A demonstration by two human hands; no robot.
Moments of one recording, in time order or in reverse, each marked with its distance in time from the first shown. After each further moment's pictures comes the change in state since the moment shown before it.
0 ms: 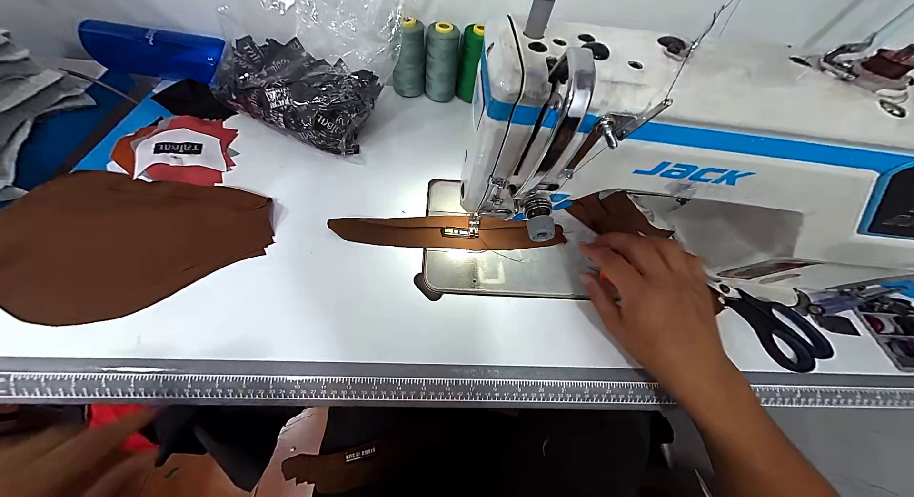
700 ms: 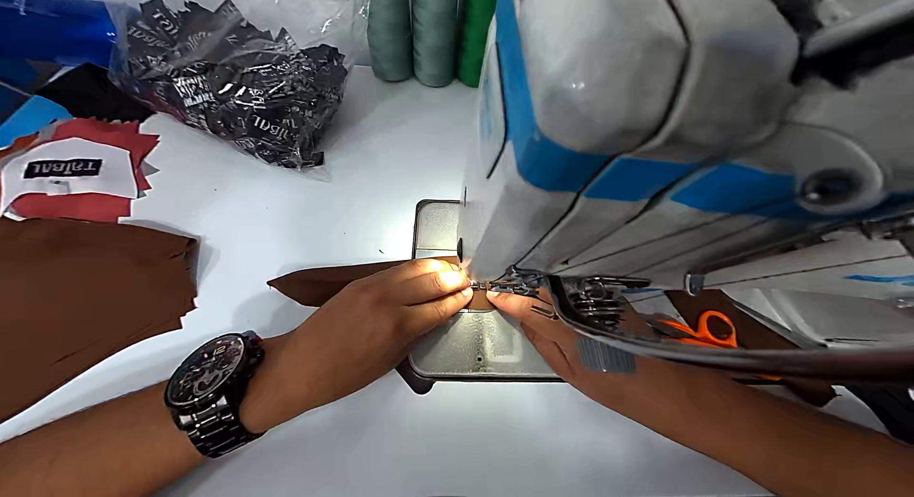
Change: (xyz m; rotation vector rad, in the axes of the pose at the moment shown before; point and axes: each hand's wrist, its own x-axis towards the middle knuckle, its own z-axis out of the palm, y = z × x) left_hand 0.253 0.127 0.027 -0.083 0.656 1.229; right_hand 0.070 -0.027 0.051 0.261 -0.205 -0.264
